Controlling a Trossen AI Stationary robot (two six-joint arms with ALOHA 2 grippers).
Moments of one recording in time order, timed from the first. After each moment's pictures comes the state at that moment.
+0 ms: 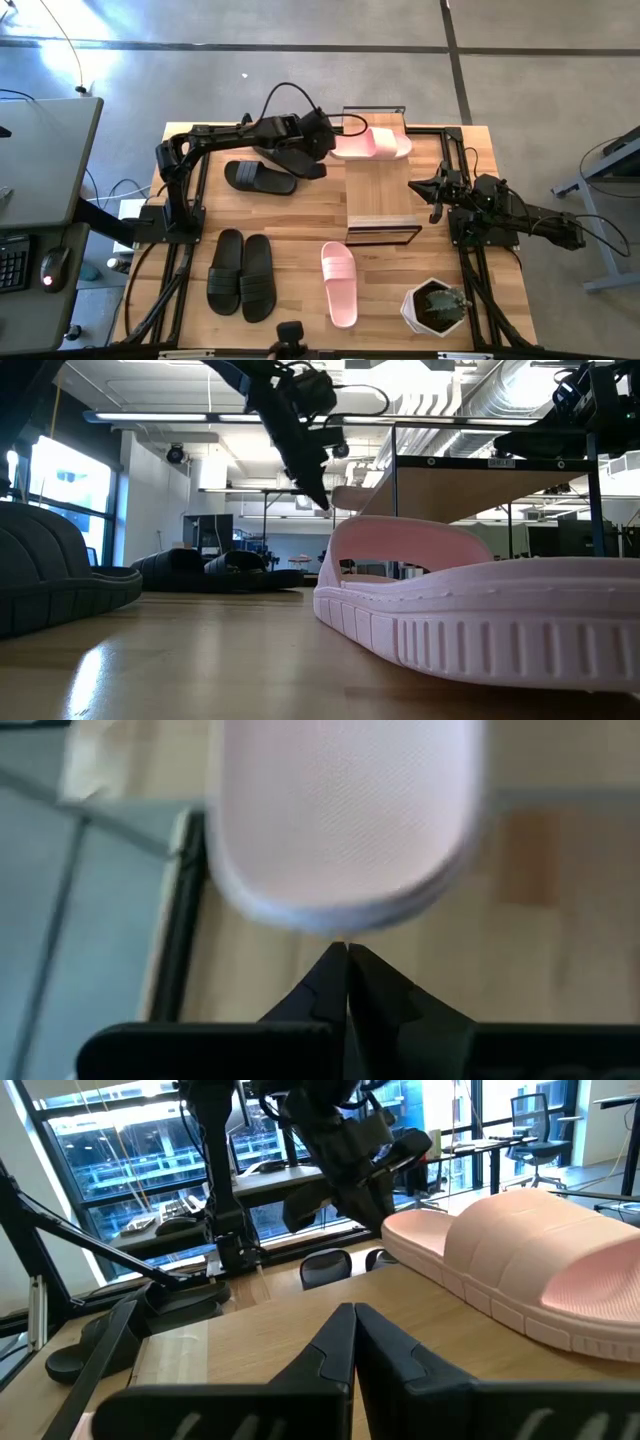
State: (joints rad) left arm 0.51 1.89 1.57 -0.65 -0.10 0.37; right arm -0.22 0.01 0.13 -0.12 0.06 0.16
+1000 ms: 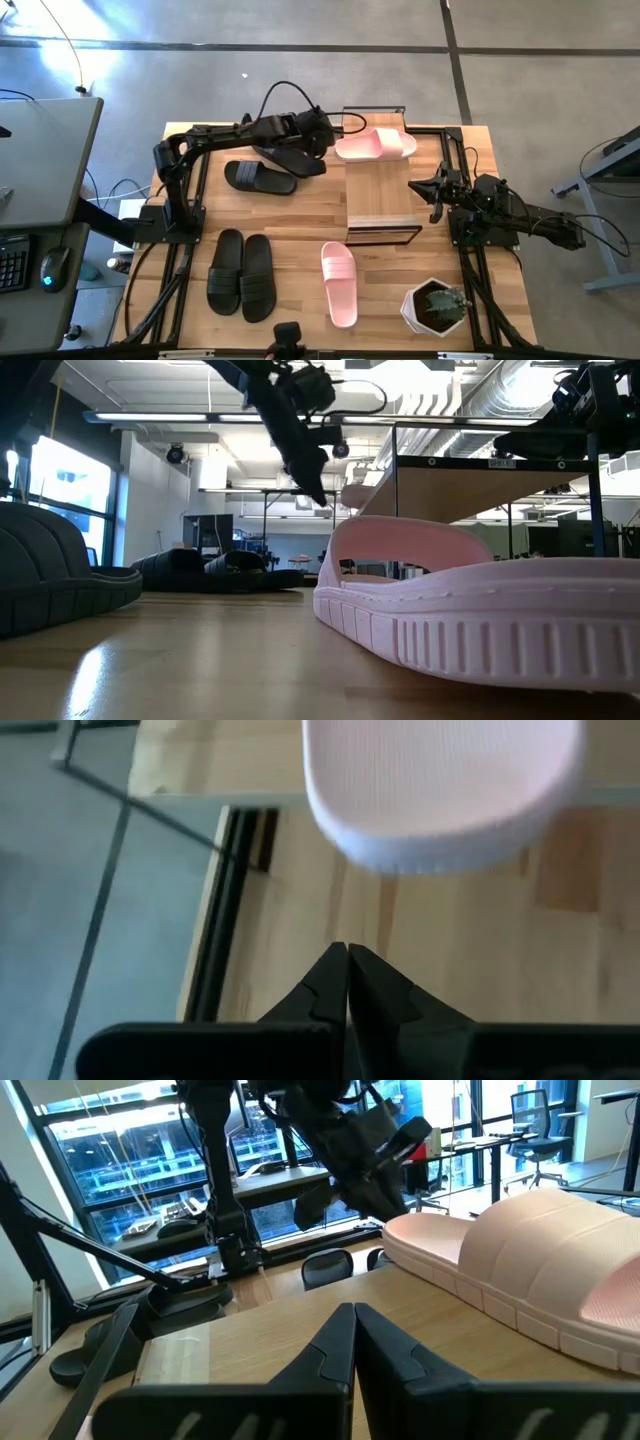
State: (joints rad) left arm 0.50 1.87 1.57 -0.64 -0.17 0.36; right arm -0.22 0.01 0.13 -0.12 0.06 0.18
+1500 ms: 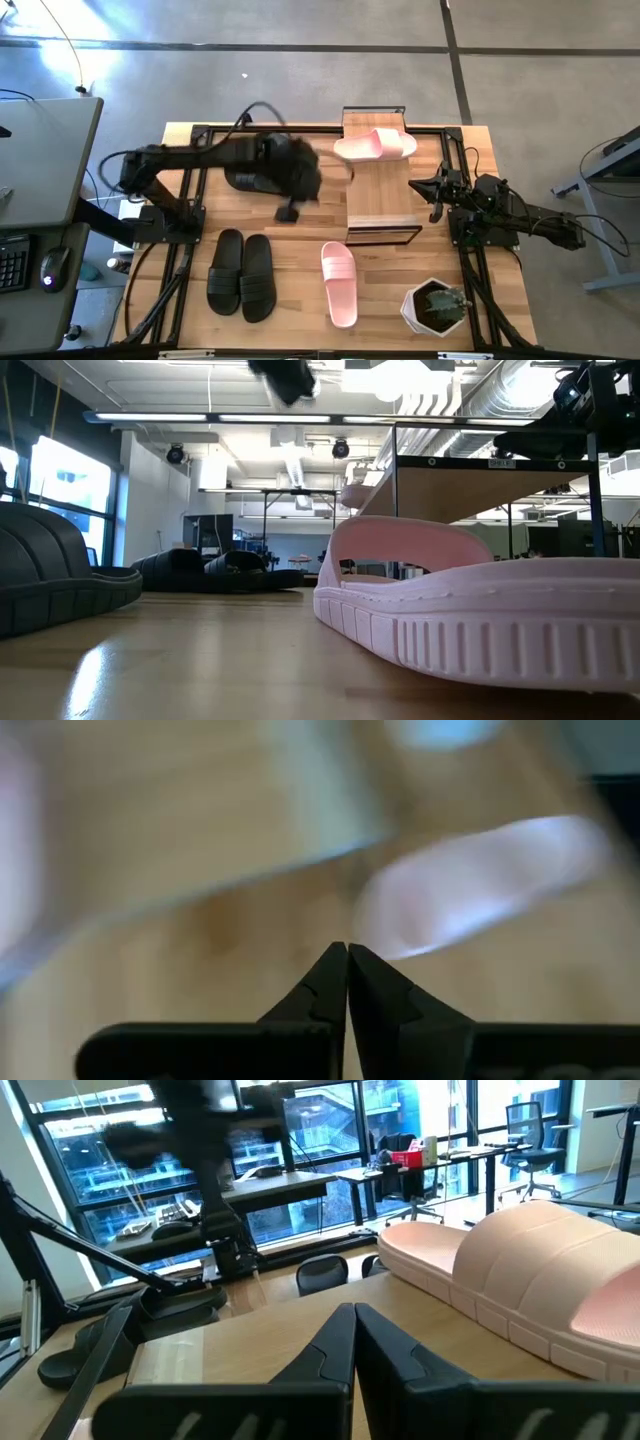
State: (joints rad) left arm 0.19 1.61 1.57 -0.87 0.24 0.33; right arm -0.22 0.01 0.13 -0.10 0.07 0.15
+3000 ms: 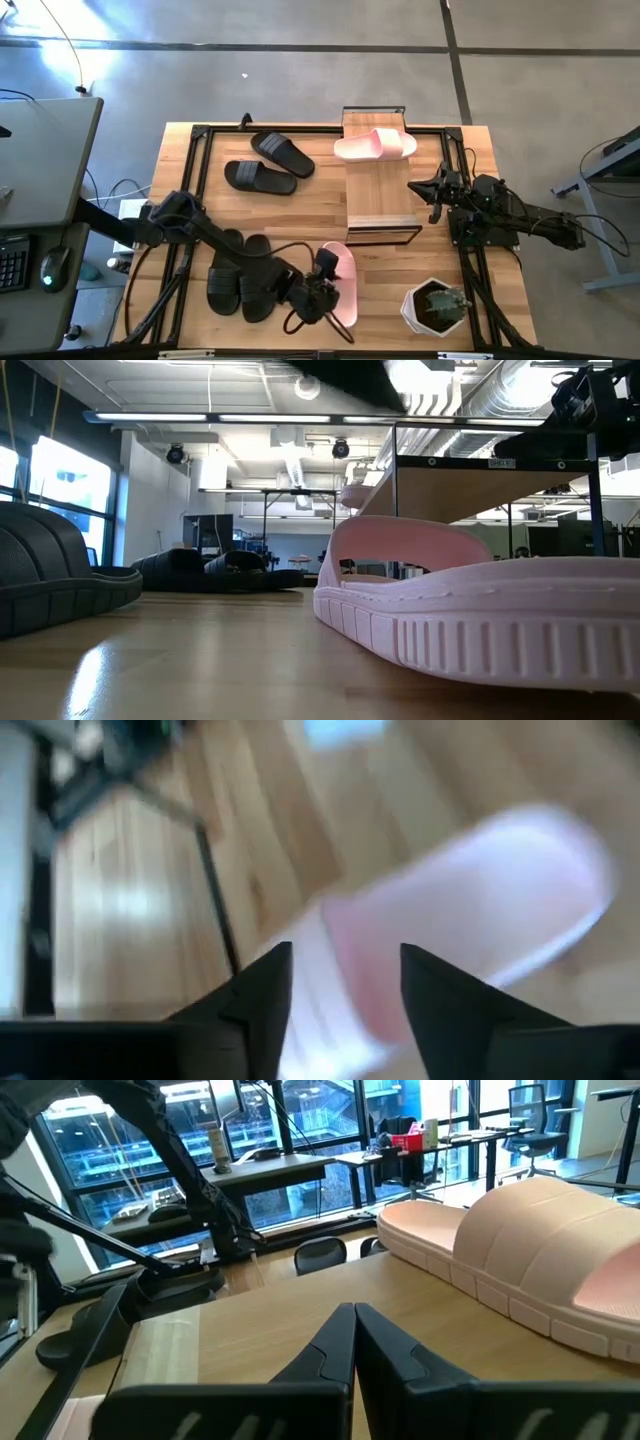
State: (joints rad) left arm -0.43 2.02 1.57 -0.49 -0.51 0.15; right arm -0.22 0.01 0.13 -0.15 0.06 0.15
